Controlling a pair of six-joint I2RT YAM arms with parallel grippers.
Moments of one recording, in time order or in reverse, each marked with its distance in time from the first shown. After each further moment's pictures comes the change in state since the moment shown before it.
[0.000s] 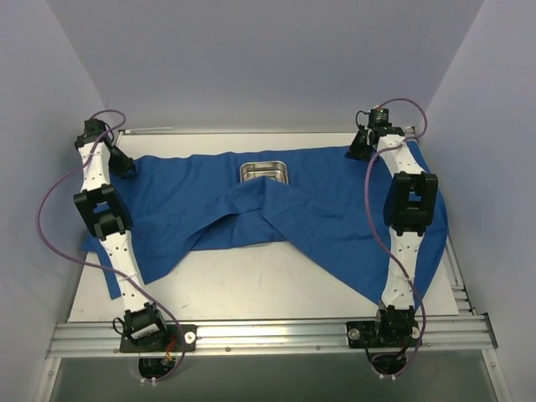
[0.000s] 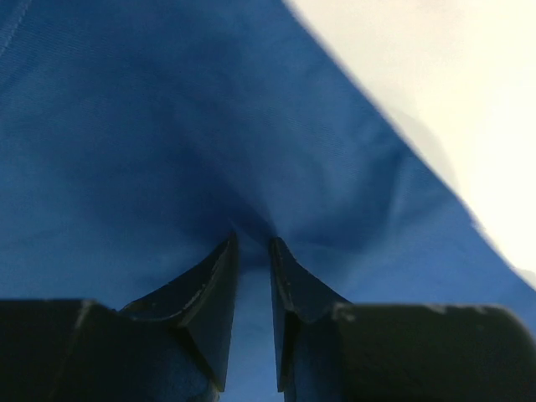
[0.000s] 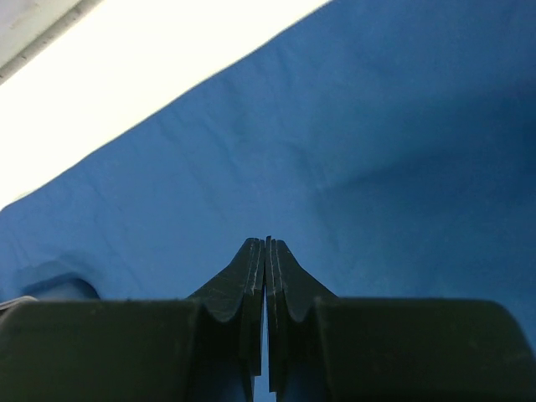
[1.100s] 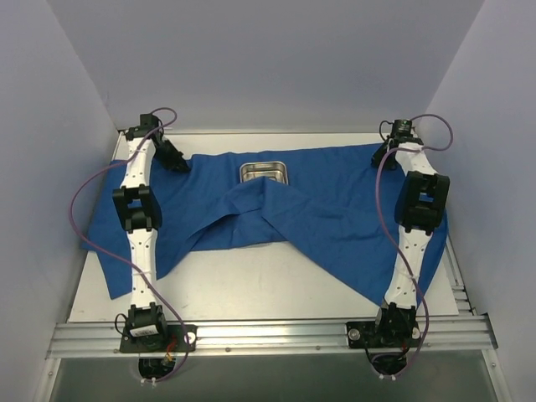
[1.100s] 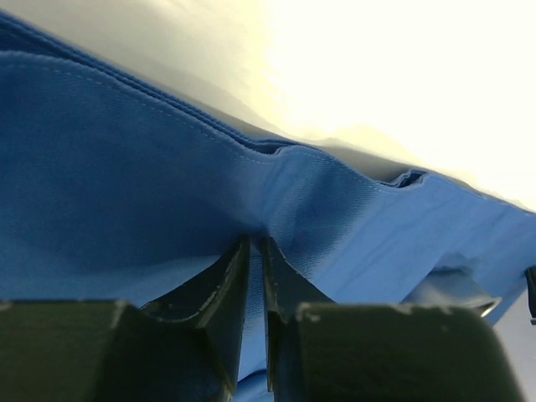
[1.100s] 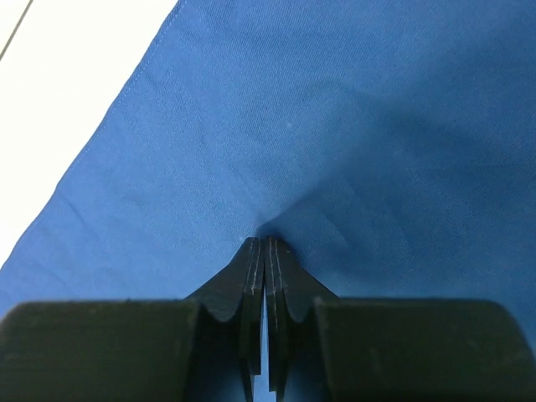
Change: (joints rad) left arm -0.259 0.179 0.221 -0.121 0.234 -0.121; right arm -0.148 0.097 -0.020 0.066 0.122 0.078
